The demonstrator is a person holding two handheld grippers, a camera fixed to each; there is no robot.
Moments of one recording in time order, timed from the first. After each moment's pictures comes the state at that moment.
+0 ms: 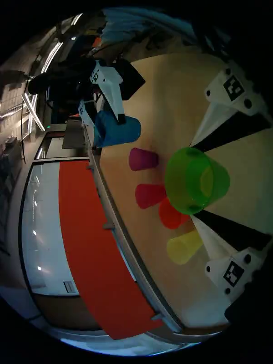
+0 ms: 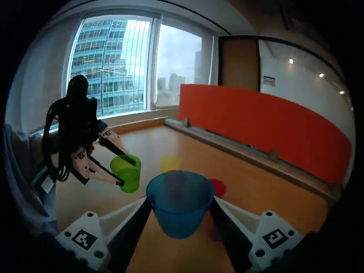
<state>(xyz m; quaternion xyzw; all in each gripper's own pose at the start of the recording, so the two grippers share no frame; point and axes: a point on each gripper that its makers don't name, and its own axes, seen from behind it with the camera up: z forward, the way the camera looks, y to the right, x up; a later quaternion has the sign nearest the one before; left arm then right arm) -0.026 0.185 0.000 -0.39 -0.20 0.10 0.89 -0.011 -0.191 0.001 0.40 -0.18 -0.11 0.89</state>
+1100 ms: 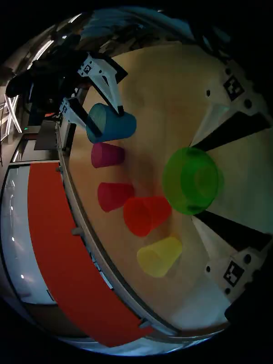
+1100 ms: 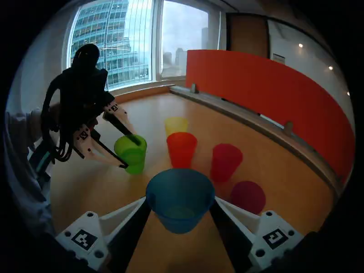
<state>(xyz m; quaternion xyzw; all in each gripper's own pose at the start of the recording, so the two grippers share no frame) -0.097 0.179 0.011 -0.39 -0.29 0.15 0.86 -0.091 -0.196 0.001 0.41 -0.27 -0.14 0.86</state>
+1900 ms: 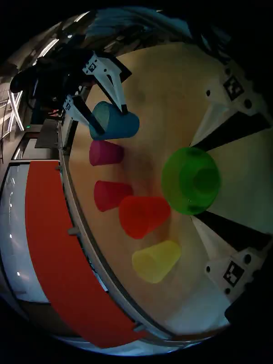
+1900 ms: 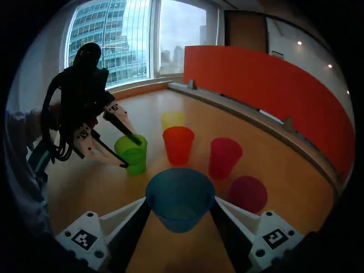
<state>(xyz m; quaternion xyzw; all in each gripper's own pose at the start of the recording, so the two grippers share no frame) -0.111 0.184 0.018 -0.40 -0.30 0.13 0.86 -0.105 -0.192 0.004 0.40 -0.28 -0.14 0.86</state>
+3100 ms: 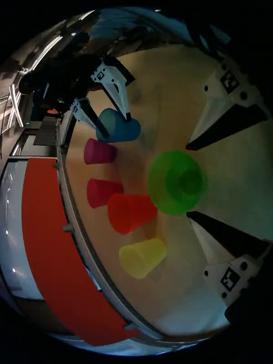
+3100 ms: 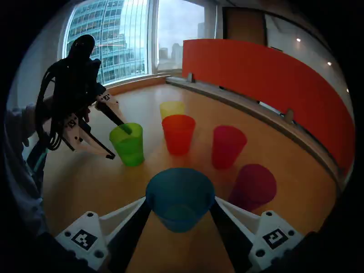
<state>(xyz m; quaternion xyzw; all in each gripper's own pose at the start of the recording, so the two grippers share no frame) -0.115 0.161 0.000 -0.39 -0.32 0.12 0.86 -0.135 -0.194 0.004 0.39 -0.29 -0.14 0.86</state>
